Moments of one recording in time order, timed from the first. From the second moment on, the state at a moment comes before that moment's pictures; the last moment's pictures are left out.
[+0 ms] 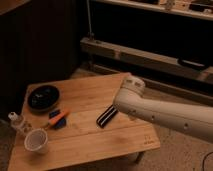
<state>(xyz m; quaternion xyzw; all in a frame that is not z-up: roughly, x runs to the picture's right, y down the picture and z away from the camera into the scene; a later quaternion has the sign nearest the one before) 0.128 0.077 0.716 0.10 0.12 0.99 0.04</state>
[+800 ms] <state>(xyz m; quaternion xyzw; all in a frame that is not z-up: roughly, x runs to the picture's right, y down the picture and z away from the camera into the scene) 0.131 0.075 0.712 0.09 0.12 0.99 -0.06</state>
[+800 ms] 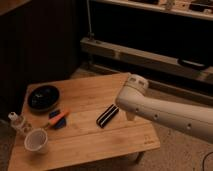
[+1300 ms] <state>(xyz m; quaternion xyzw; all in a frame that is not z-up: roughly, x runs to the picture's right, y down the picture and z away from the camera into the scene) 0.140 0.073 0.711 0.11 0.11 0.98 -0.11</state>
